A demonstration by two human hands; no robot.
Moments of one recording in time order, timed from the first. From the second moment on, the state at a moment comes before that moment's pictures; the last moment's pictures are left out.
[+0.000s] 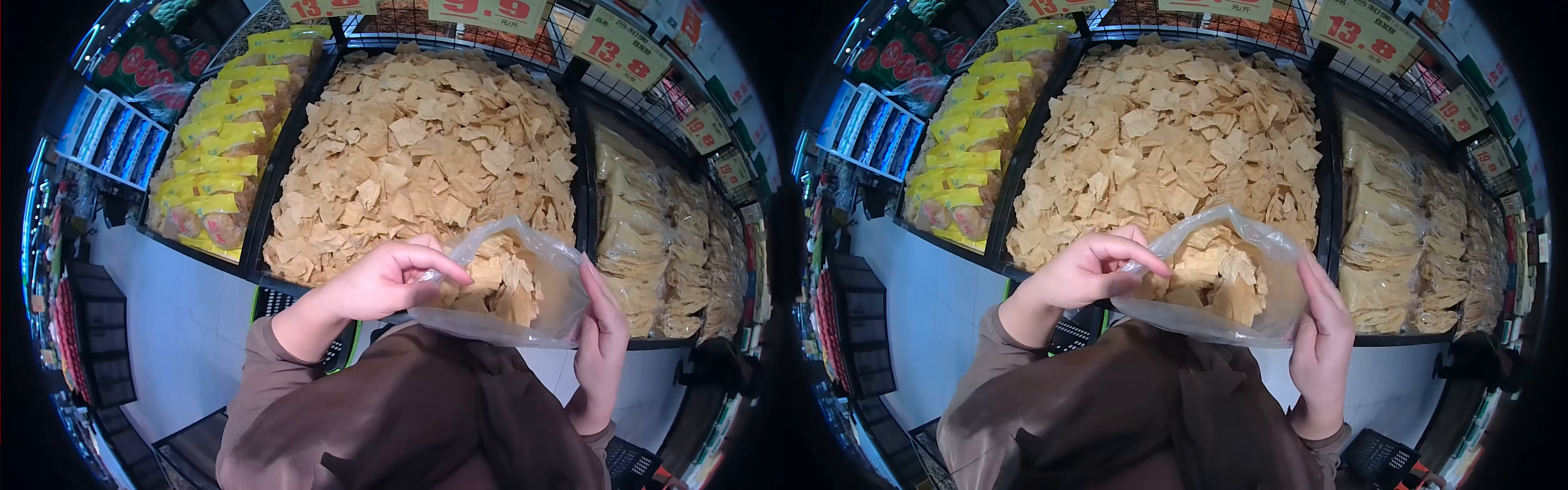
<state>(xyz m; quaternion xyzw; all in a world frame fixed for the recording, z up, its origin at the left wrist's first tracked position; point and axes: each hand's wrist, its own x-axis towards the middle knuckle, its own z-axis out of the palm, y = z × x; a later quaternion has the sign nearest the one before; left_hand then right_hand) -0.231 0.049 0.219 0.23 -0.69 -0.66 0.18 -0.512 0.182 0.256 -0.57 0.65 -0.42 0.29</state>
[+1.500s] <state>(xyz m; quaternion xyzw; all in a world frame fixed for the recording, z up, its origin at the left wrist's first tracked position) -0.323 -0.135 0.128 0.24 -0.91 -0.30 0.15 -0.506 0.197 0.239 -0.58 0.60 -0.44 0.34</state>
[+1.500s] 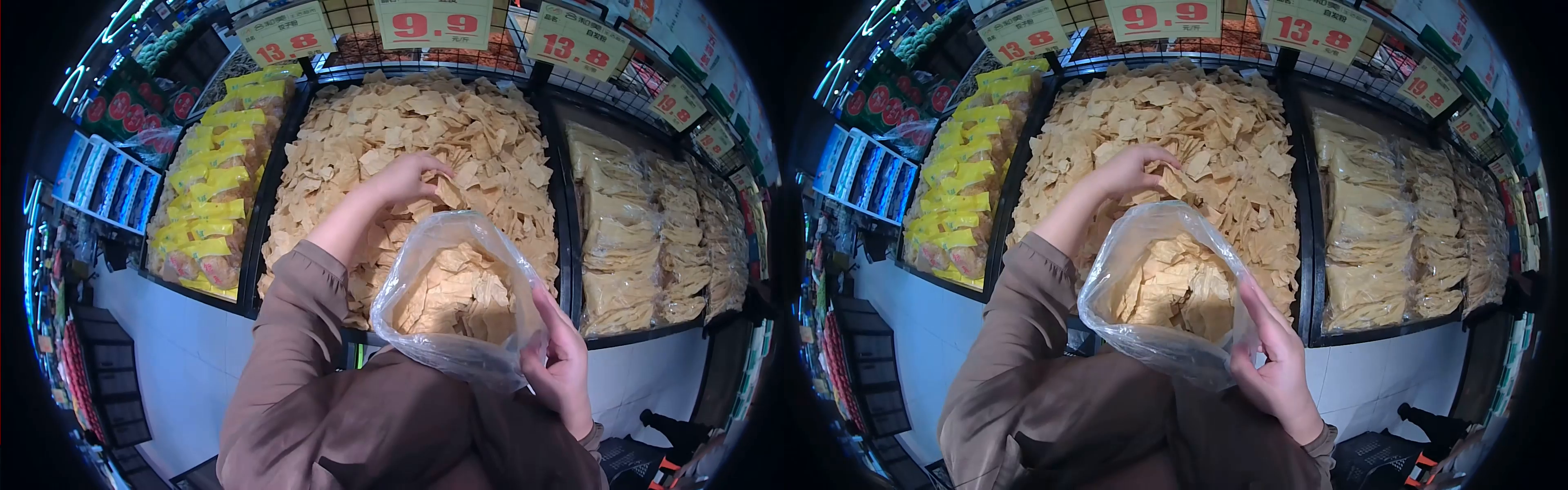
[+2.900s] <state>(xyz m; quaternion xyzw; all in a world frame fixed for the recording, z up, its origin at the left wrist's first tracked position) -0.239 -0.173 0.150 0.54 -0.83 -0.12 0.11 -0.501 0.200 0.238 -0.47 0.56 -0.50 0.46</state>
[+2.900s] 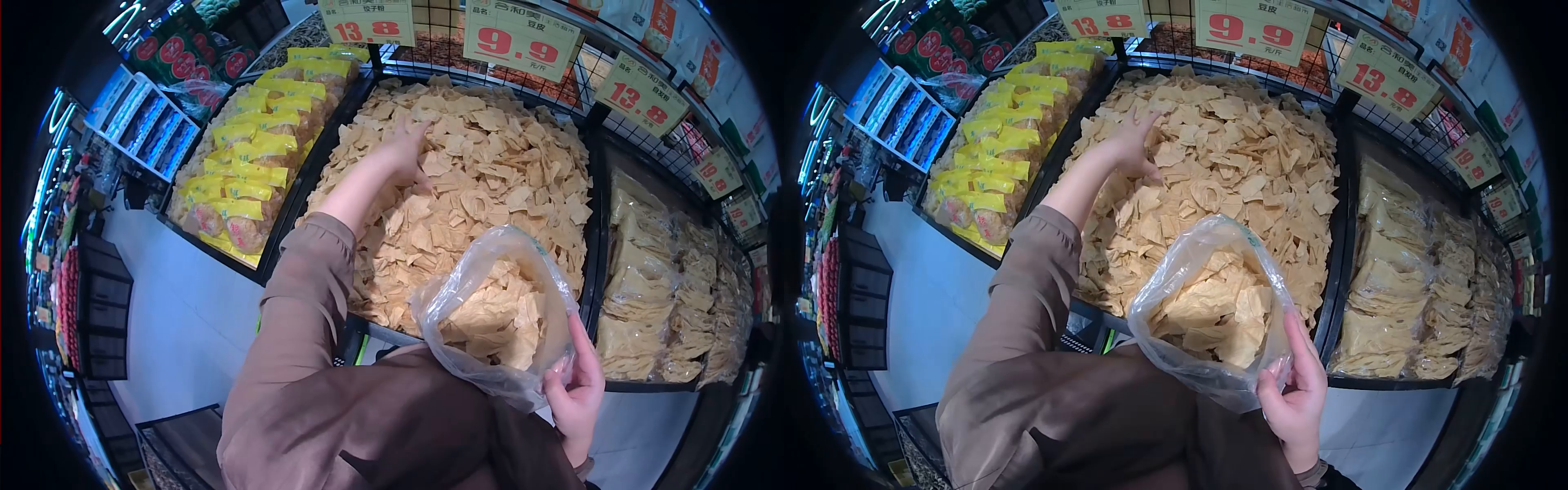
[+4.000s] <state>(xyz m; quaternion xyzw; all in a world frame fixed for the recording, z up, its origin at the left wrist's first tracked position) -0.235 -0.210 0.059 0.56 -0.75 -0.14 0.33 -0.502 0.195 0.238 -0.47 0.55 -0.51 0.48</state>
